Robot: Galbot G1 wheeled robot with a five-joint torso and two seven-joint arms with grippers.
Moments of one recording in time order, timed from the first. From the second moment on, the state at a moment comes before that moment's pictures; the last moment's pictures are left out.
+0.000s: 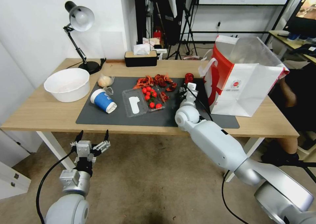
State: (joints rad) left arm 1.63 -1.43 -0.64 -2.07 -0.15 -0.01 -0.01; right arm -0.41 1.26 -0.31 1.25 0.85 -0.05 0.84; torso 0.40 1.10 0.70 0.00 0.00
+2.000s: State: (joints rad) left arm 1.61 -1.44 -0.62 -2.06 -0.12 -0.01 0.00; right arm -0.50 0.85 0.15 1.84 0.93 -0.30 0.82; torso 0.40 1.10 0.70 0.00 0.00
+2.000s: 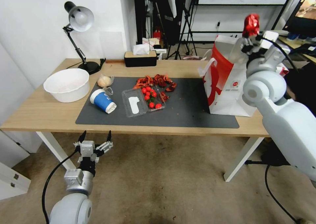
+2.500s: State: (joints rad) left arm 1.63 -1.44 -0.62 -2.08 -0.11 -0.01 0.00; right arm -0.57 0.84 0.20 1.89 0.98 -0.28 0.82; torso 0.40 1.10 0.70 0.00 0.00
